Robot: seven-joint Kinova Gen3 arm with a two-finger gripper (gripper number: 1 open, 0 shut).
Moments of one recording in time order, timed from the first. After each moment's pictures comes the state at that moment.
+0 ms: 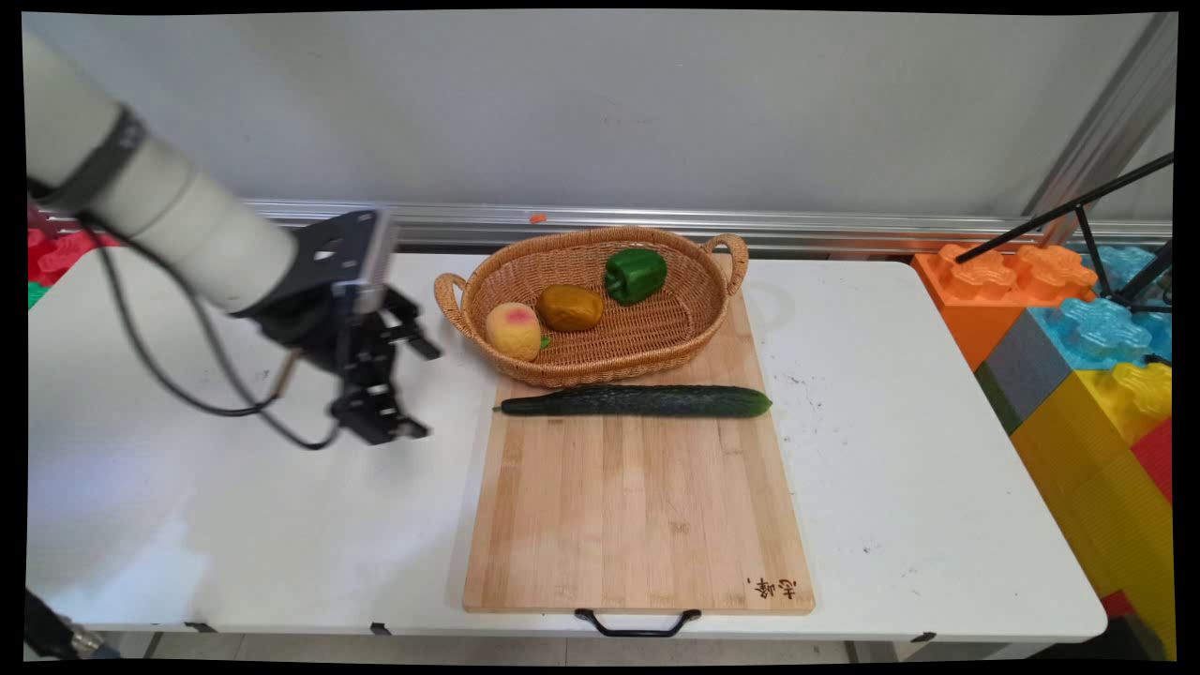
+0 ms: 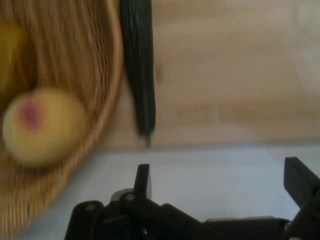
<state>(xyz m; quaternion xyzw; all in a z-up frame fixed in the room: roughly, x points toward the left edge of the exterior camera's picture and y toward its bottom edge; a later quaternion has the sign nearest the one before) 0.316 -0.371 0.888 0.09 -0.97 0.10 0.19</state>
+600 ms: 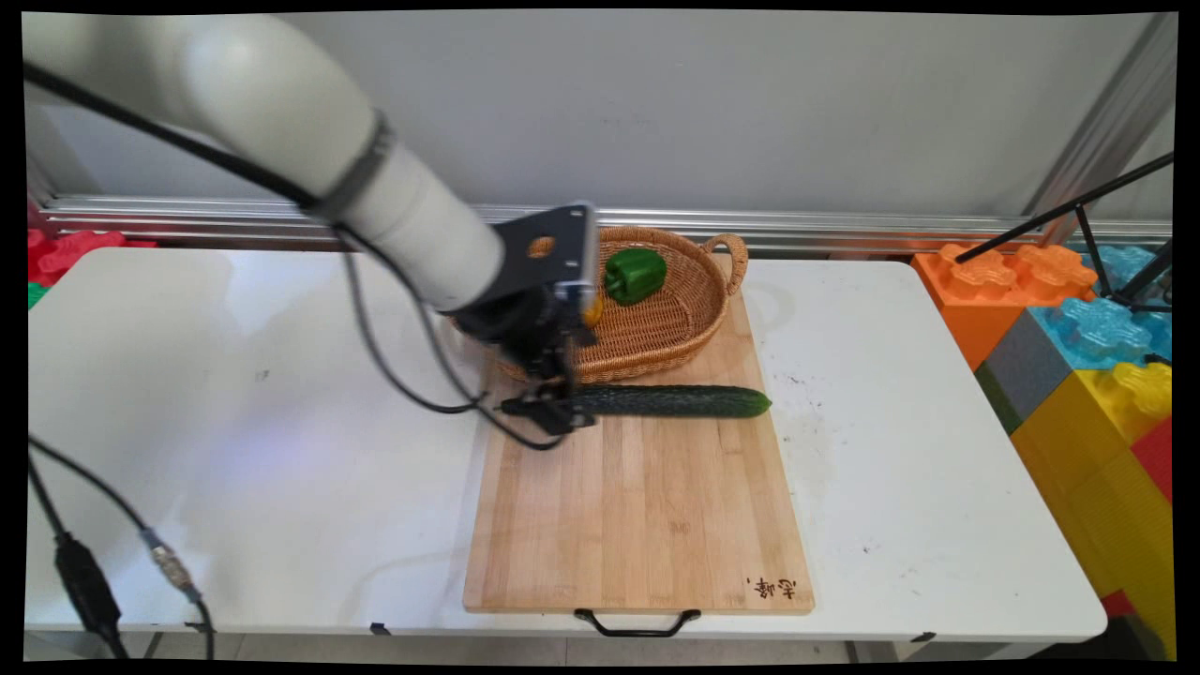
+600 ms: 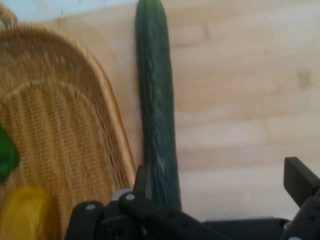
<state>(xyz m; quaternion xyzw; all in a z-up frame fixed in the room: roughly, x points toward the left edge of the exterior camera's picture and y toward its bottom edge) 0.174 -0.413 0.883 0.06 -0.97 0.13 0.21</state>
